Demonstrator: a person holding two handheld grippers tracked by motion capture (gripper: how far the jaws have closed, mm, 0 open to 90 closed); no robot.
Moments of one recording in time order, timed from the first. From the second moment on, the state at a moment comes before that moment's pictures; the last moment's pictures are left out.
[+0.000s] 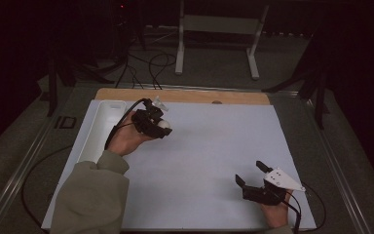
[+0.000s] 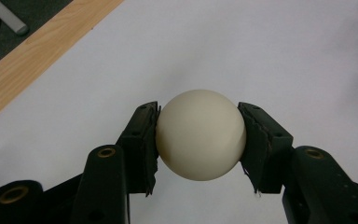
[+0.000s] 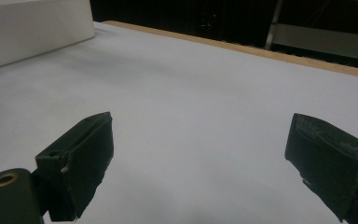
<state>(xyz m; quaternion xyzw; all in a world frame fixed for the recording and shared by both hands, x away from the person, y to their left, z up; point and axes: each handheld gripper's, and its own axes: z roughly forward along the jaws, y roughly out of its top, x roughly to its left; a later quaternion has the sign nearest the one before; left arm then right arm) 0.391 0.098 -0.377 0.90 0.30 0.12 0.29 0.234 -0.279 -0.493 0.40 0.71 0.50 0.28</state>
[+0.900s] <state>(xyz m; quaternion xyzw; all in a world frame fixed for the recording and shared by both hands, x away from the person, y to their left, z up) 0.389 0.115 -0.376 0.89 0.32 0.13 0.29 0.234 -0.279 -0.493 0.40 0.71 0.50 0.28</state>
